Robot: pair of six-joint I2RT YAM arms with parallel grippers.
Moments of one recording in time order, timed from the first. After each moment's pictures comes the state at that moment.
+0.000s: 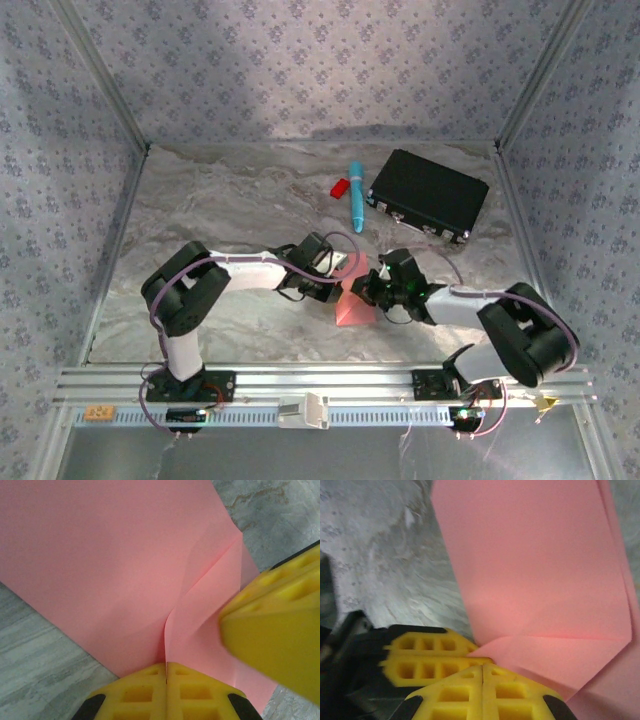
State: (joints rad) left arm -0.87 1.83 0.96 -0.18 0.39 -0.40; right arm 0.59 1.41 0.36 0.32 -0.41 1.13
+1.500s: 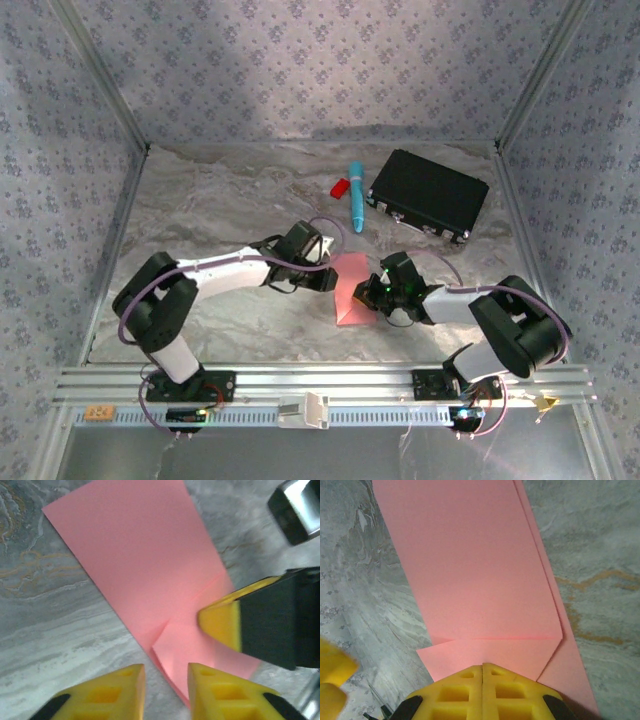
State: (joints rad) left arm -0.83 1.64 0.96 -0.28 0.31 -0.51; right arm 0.57 1.44 0.35 0.29 -0.39 1.14
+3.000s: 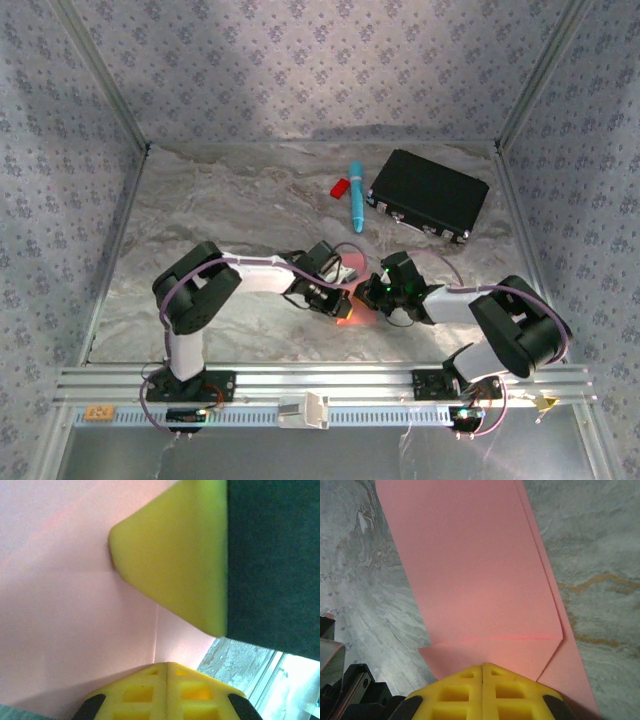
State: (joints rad) left arm -0.93 1.87 0.98 -0.21 0.60 -0.52; right arm 0.57 1.44 0.35 0.29 -0.39 1.14
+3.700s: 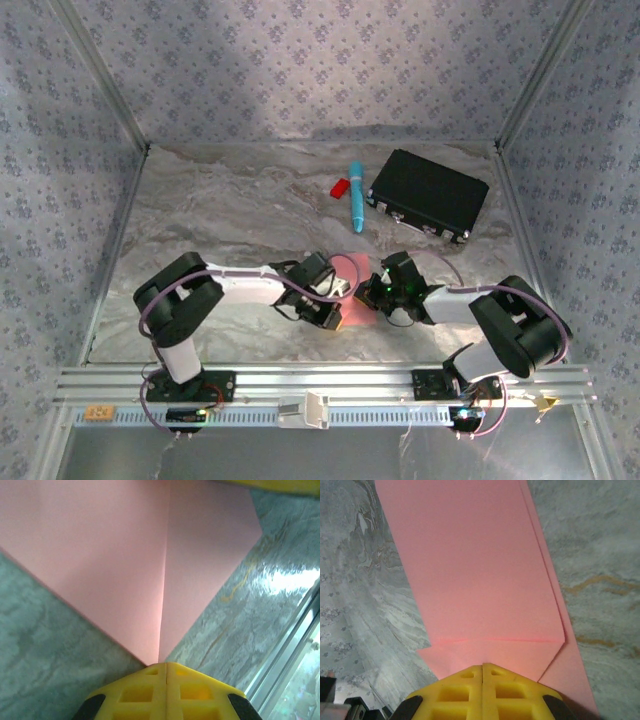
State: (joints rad) left arm -0.98 1.75 0.87 -0.27 0.51 -0.48; right arm 0.56 1.44 0.35 0.29 -0.39 1.14
